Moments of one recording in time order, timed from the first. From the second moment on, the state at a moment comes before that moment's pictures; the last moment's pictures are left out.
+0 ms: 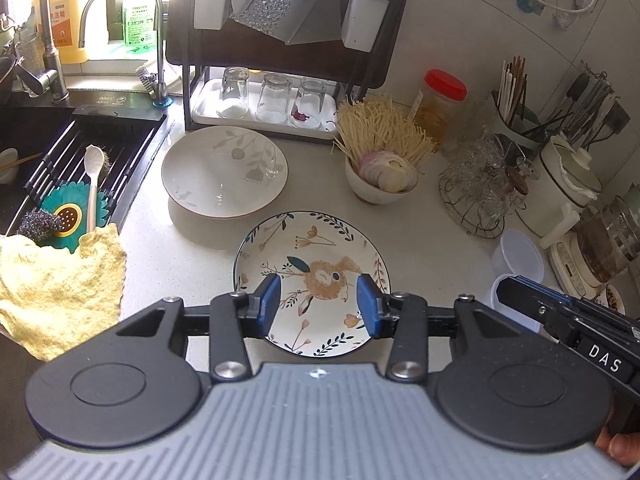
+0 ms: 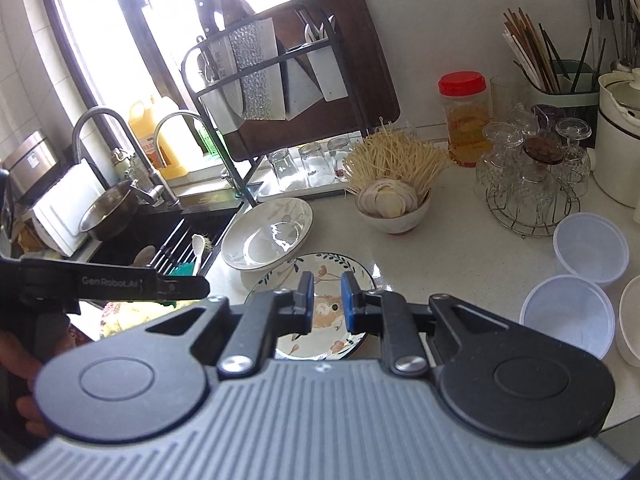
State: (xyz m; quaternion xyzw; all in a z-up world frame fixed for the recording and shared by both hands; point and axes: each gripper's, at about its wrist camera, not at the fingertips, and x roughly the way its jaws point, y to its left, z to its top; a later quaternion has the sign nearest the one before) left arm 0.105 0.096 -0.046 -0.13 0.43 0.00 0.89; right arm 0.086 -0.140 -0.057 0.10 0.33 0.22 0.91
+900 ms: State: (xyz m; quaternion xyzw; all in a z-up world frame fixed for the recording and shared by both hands) left arm 0.203 0.174 -0.074 -0.13 0.45 -0.04 0.88; right arm 0.164 -0.086 -0.074 0.12 0.37 0.18 0.90
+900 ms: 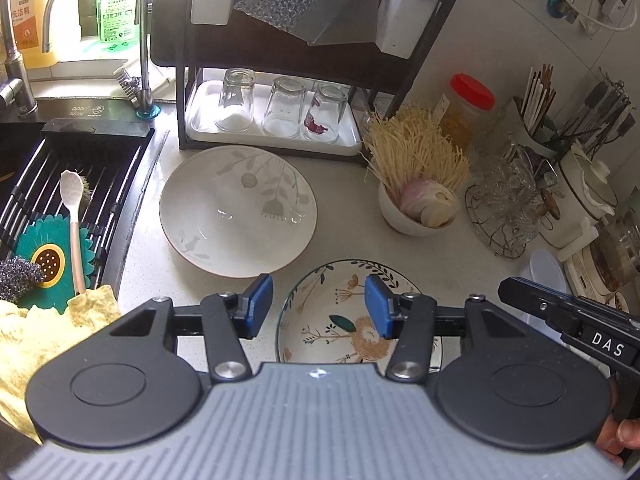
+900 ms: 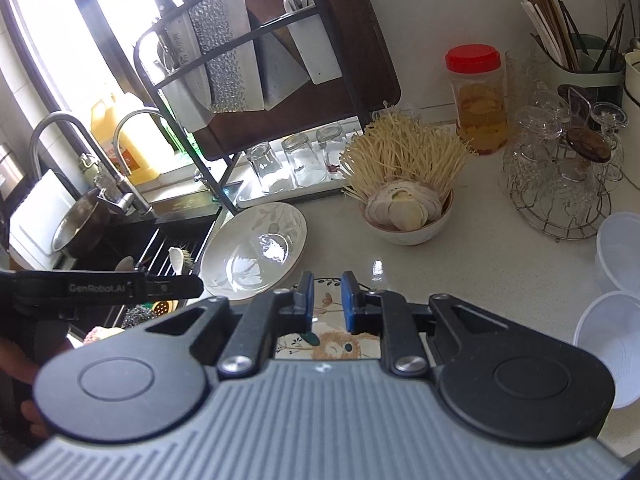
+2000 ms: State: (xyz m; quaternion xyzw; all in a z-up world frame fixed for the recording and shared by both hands) left arm 0.335 0.311 -0.174 -0.16 0.50 -0.01 0.85; right arm 0.301 0.020 -0.150 0.14 0.48 0.19 0.85
